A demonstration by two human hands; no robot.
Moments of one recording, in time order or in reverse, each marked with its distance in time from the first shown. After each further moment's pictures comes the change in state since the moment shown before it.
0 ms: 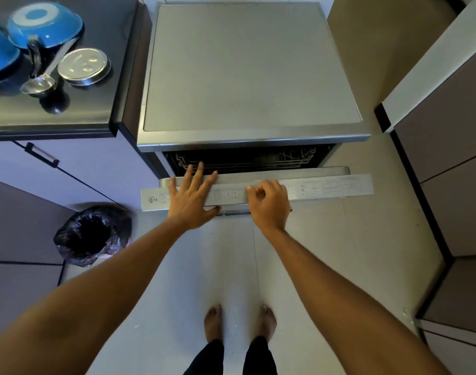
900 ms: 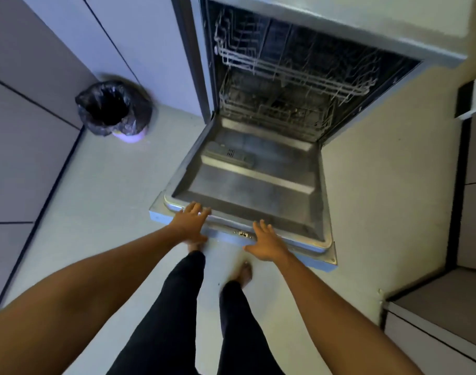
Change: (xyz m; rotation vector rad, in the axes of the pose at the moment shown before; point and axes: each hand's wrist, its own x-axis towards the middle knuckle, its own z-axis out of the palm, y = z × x) left_hand -0.265 0.107 0.200 -0.183 -0.709 -0.230; right_hand -0.238 0.188 -0.048 -0.543 -1.475 0.067
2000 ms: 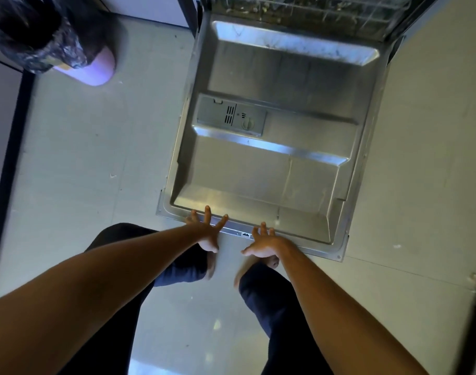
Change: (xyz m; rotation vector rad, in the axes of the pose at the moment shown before) left_hand 0.204 0.007 0.249 0.104 -0.580 -0.167; right_hand 0.251 0.075 0.188 -0.004 -0.450 0.027
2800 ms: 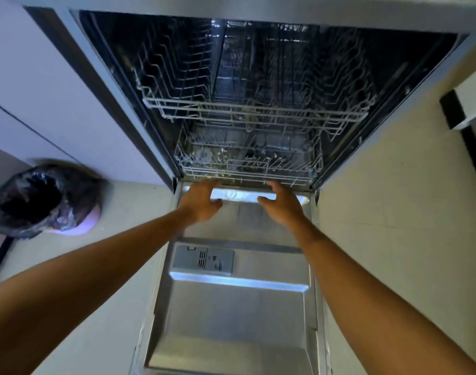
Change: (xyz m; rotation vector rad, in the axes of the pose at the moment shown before) left_hand -0.124 -0.035 -0.423 -0.422 1.084 0.373; right_hand -0.185 -0.015 -0.386 0.496 1.132 -0.232
